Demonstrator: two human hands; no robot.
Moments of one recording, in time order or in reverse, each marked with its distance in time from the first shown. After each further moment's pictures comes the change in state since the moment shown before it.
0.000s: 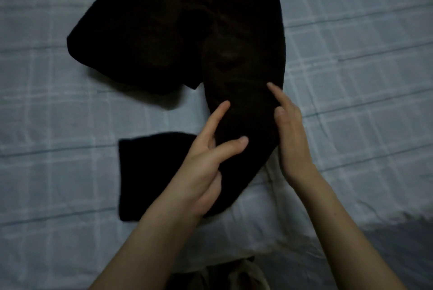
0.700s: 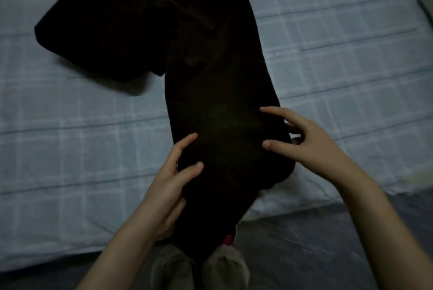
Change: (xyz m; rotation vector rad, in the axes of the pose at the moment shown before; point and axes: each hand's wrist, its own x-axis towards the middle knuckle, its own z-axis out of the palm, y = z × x) left_hand -0.045 -0.074 0.015 0.185 0.076 -0.020; right_hand -0.035 -0.006 -0.147 -0.019 -0.427 0.166
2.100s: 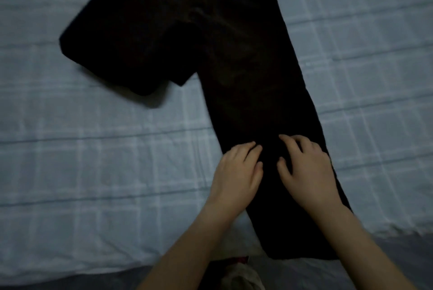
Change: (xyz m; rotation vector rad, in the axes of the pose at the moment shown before) left_hand 0.101 -0.057 0.027 1.399 0.081 0.625; right_hand 0.041 0.070 0.051 -0.935 0.301 -0.010
